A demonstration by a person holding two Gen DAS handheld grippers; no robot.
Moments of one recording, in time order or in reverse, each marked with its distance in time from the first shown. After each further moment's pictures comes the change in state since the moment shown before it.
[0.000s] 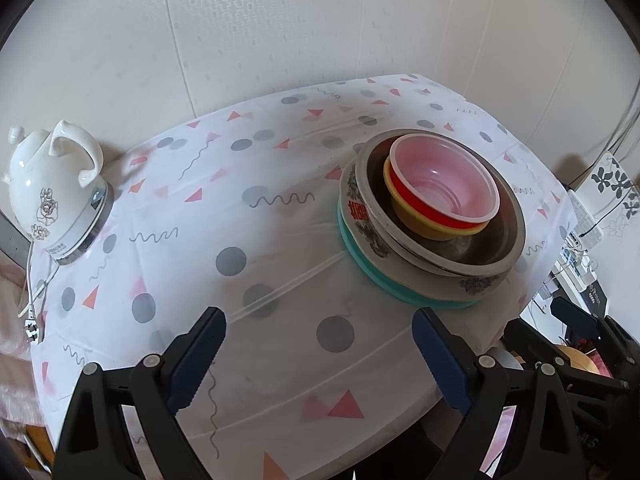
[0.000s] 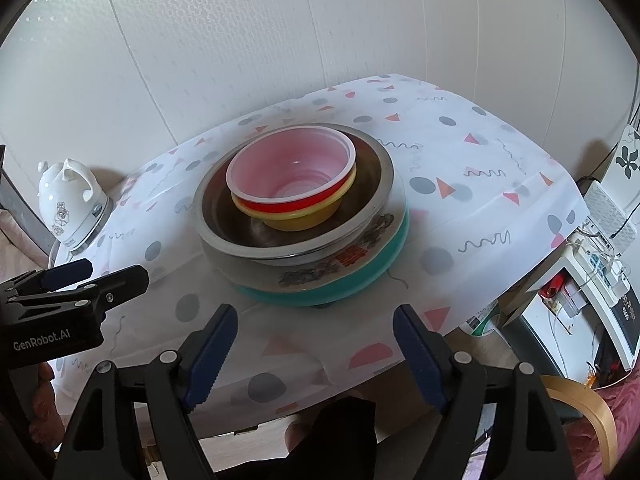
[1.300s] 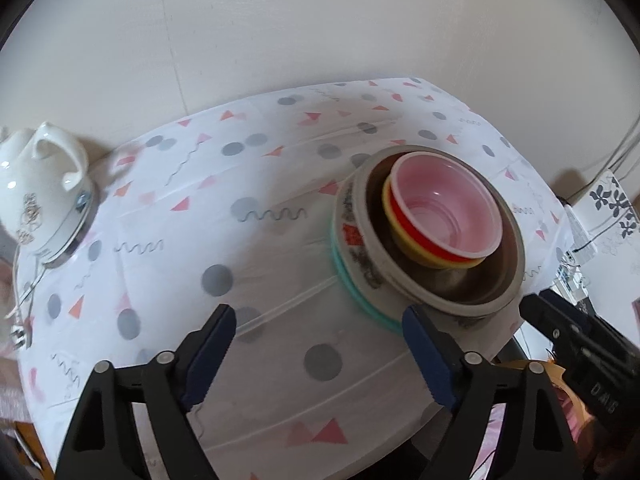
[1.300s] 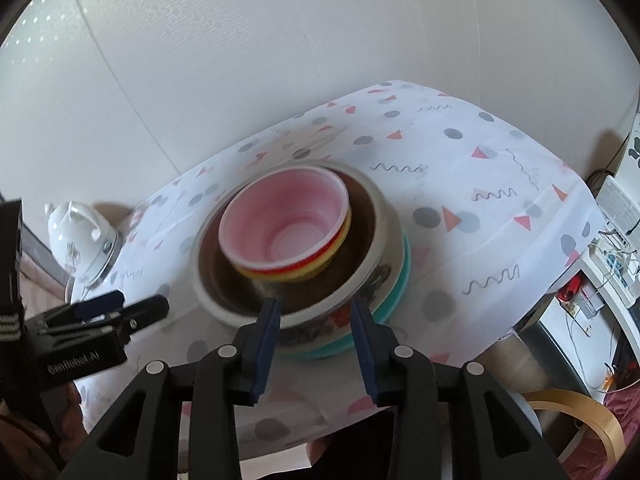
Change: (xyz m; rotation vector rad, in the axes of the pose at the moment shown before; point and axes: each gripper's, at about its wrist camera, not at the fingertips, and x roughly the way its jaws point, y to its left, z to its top) left arm 0.011 0.002 0.026 -0.048 0.023 -0.030; right arm 0.004 -0.015 0.037 0.047 -0.014 0.077
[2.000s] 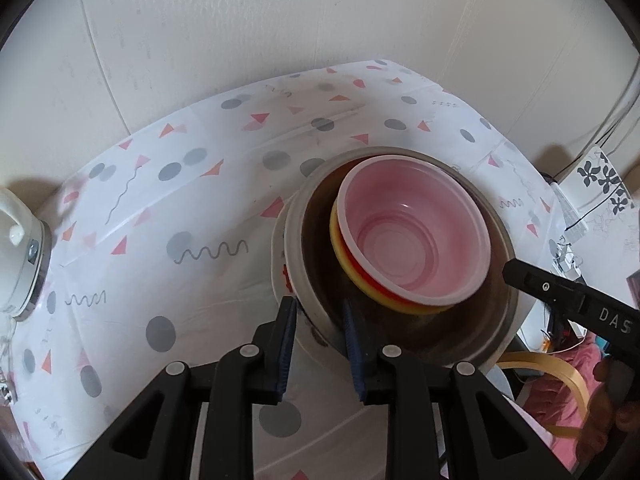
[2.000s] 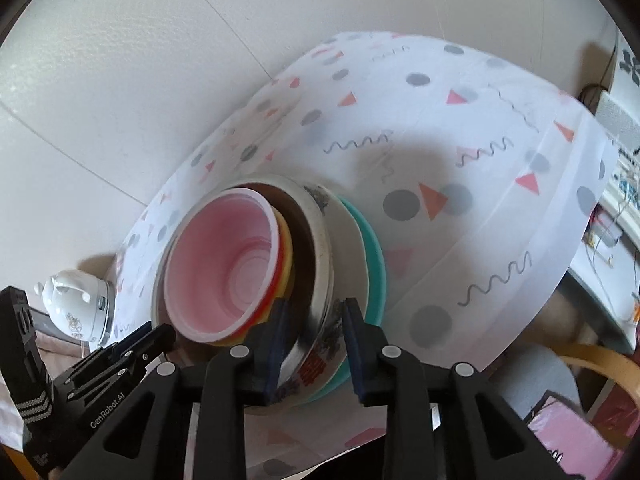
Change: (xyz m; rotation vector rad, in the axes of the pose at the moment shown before) left arm 0.040 -0.040 0.039 0.101 0.049 -0.072; right arm 0.041 -0.057 0.048 0.237 0.116 0.040
